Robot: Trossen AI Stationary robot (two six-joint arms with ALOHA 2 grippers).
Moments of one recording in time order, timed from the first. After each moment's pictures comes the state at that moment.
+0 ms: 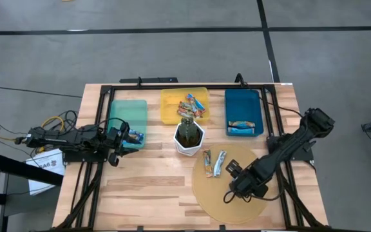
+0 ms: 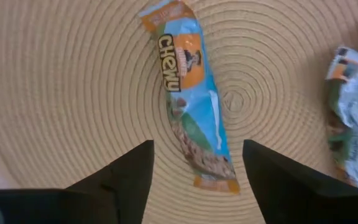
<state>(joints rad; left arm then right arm) -0.08 0.03 0.01 0.05 0.09 -0.15 0.67 1.58 0.99 -0.89 0.01 -0.23</state>
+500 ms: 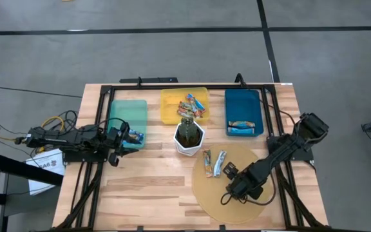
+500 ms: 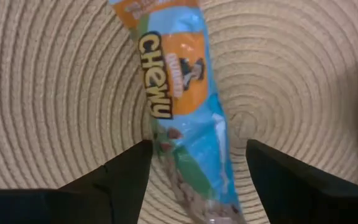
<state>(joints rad) -0.08 0.04 0.01 0.05 0.09 -0.15 0.67 1.69 0.91 -0.71 0.05 -0.25</state>
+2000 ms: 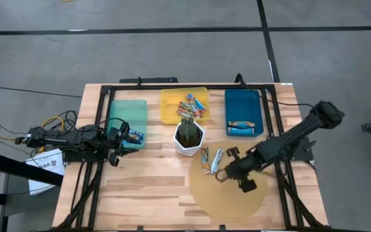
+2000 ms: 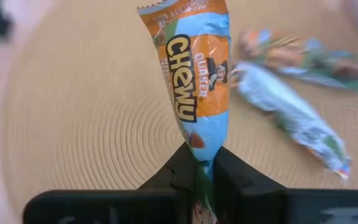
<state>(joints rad) -0.08 0.04 0.01 0.05 0.09 -0.15 0.51 1.40 0.90 -0.71 0.03 0.10</state>
